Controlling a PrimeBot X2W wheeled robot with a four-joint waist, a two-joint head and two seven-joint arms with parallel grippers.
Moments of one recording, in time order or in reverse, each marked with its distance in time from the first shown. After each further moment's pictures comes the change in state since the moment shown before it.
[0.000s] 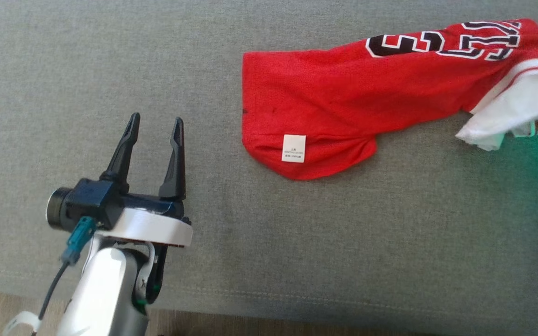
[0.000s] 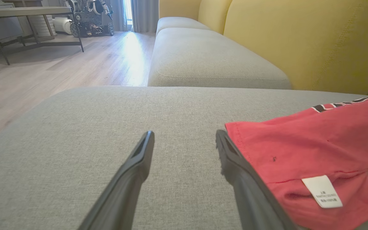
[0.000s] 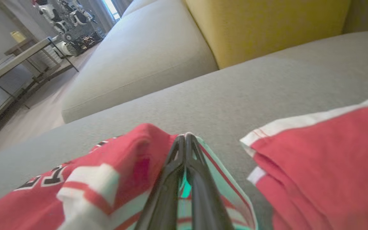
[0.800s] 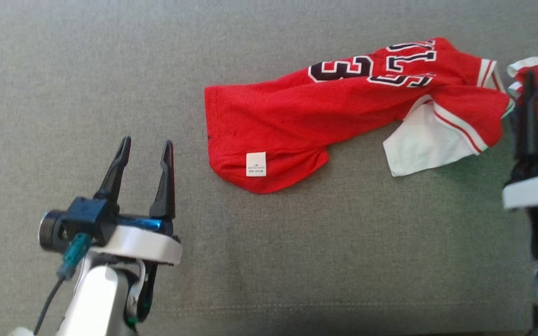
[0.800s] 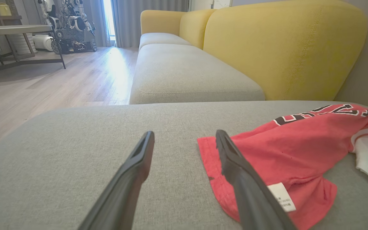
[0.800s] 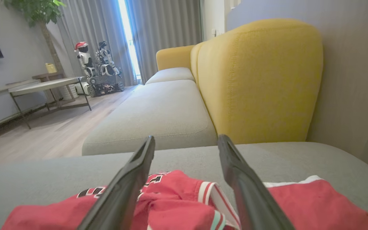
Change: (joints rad) left arm 0.060 0.012 0.035 0.023 0.020 -0.007 0.000; right arm 0.193 0.144 0.099 -0.291 -0.278 0.000 -0.235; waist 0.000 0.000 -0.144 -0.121
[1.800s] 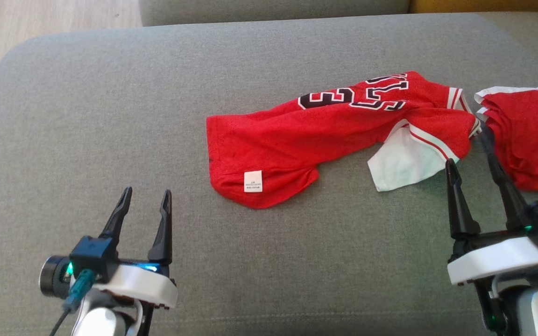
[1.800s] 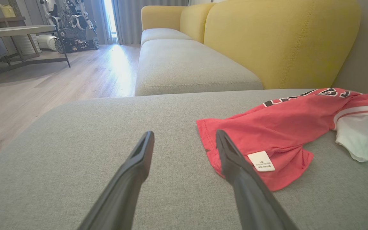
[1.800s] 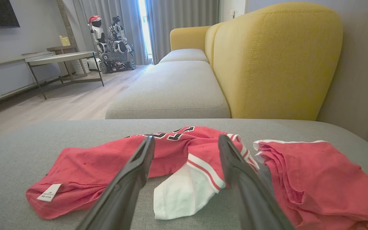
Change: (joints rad) left arm 0.153 0.037 -0.010 -0.017 -0.003 0.026 0.036; right arm 0.258 0.084 0.120 -0.056 -0.143 0.000 0.003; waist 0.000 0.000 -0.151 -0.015
